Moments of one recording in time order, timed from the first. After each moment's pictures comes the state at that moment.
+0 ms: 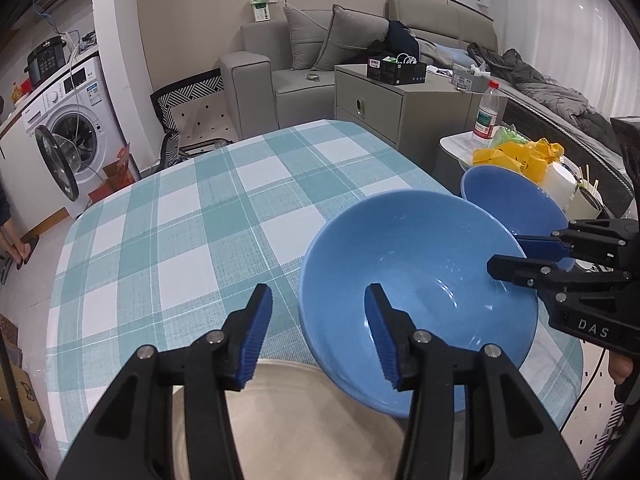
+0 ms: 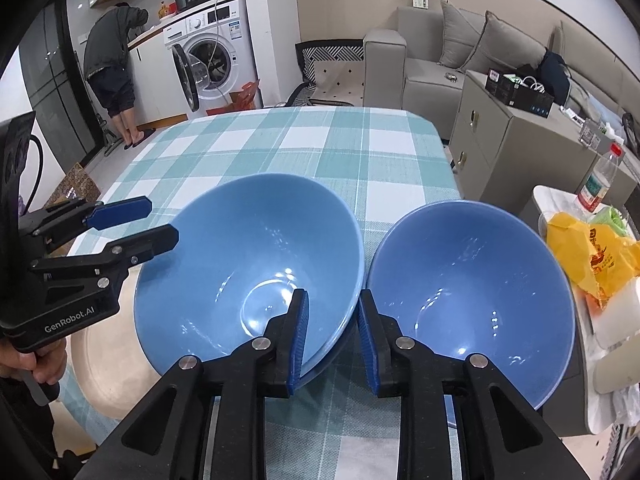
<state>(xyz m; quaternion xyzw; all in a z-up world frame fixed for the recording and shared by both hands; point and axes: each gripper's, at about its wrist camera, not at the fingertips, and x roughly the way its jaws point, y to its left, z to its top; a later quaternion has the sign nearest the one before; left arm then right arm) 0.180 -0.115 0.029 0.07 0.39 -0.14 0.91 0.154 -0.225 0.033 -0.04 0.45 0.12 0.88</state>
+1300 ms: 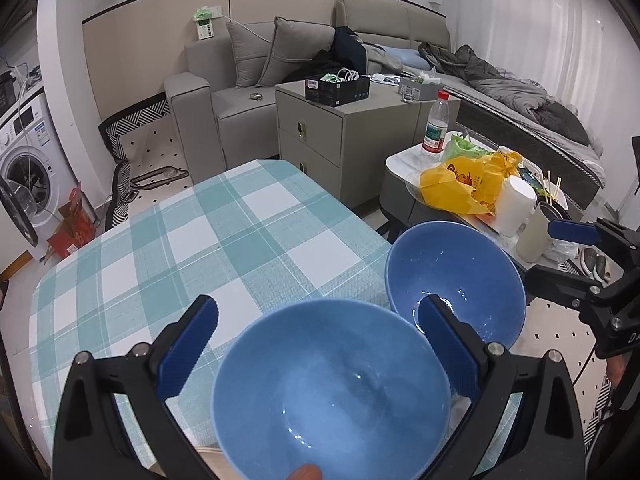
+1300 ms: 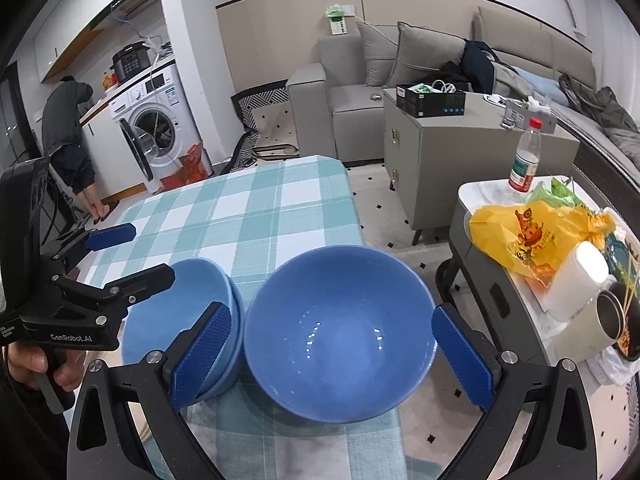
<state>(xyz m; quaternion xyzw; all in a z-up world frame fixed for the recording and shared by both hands) 0.227 -0.192 0.076 0.08 0.38 -0.23 0.89 0.137 -0.338 0.104 0.04 0.40 0.02 0.91</state>
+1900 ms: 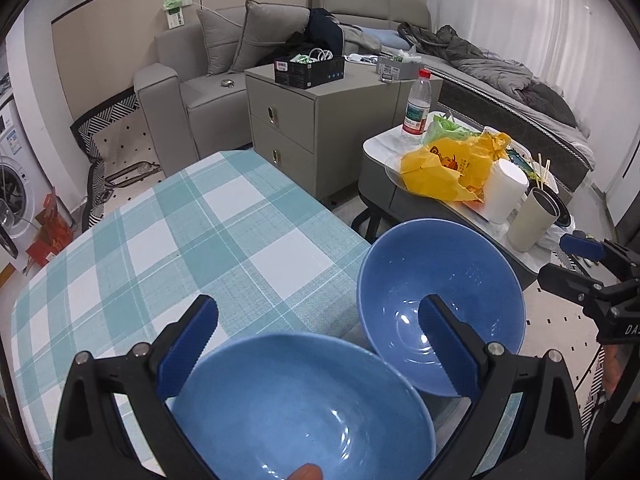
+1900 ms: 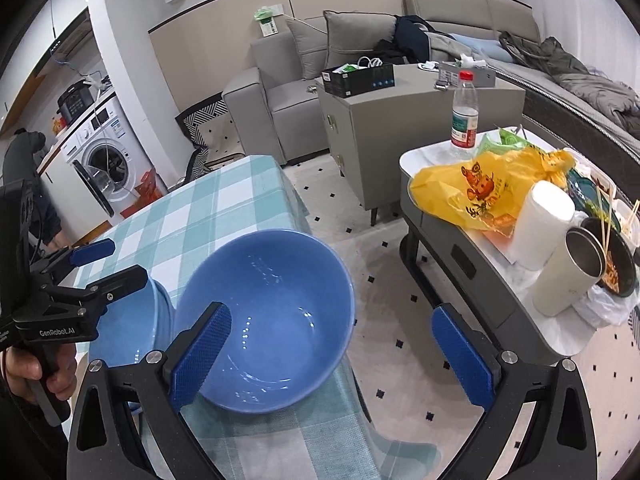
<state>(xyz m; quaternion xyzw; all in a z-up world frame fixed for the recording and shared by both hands) 0.254 -0.232 0.060 0.10 0.41 -0.27 0.87 0.123 -0.400 0.075 0.12 0.41 -0.07 0.90</state>
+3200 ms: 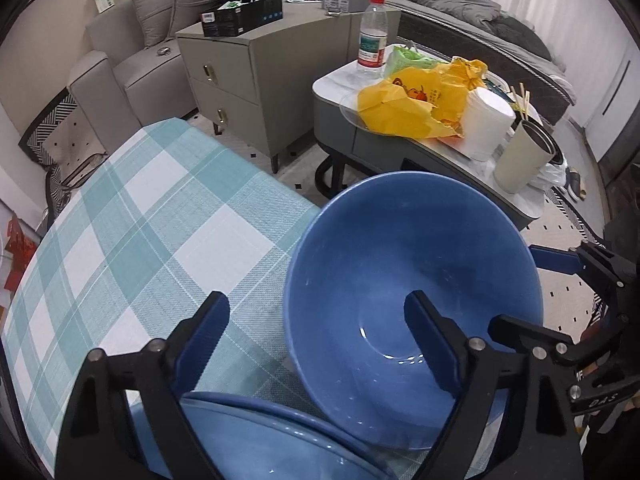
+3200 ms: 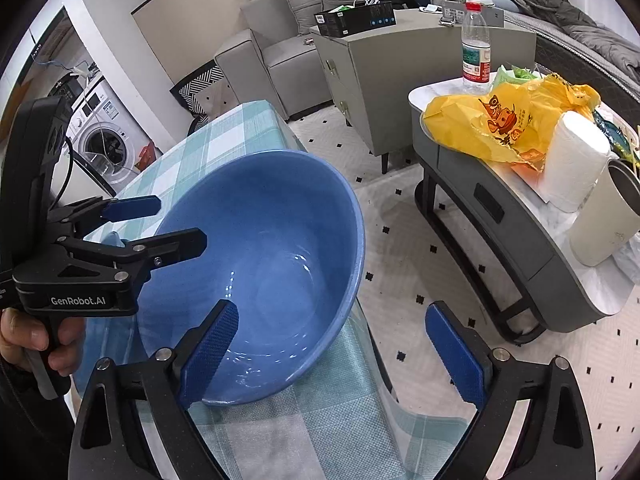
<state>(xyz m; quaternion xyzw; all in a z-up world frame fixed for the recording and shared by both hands) 0.277 -0.305 0.016 0.17 0.47 -0.33 0.80 0.138 -0.397 0.009 0.16 0.48 -0.04 0.86</state>
